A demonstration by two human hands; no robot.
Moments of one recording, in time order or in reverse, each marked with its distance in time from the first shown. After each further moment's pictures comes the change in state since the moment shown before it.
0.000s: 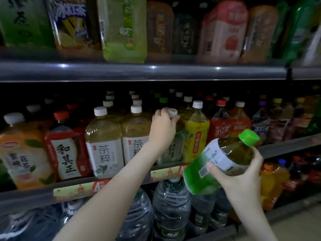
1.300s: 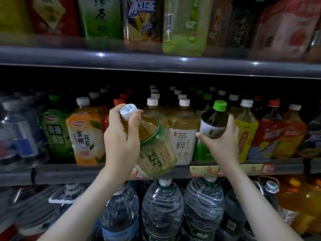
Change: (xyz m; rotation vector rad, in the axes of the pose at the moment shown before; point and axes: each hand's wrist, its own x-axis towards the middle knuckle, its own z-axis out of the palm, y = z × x) left_hand -0.111 -0.056 -0.169 -0.252 0.539 0.064; right_hand 0.032 -0.011 0.144 -0.221 -0.191 -0.201
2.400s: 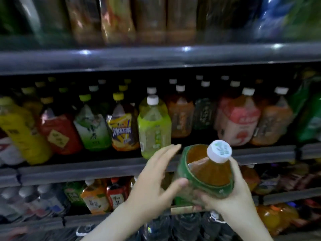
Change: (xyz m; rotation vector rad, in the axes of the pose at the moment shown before) left_hand 0.183 0.209 0.066 0.087 -0.749 -0.100; right_hand 0.104 -0.235 -0.221 0.469 -0.419 0.231
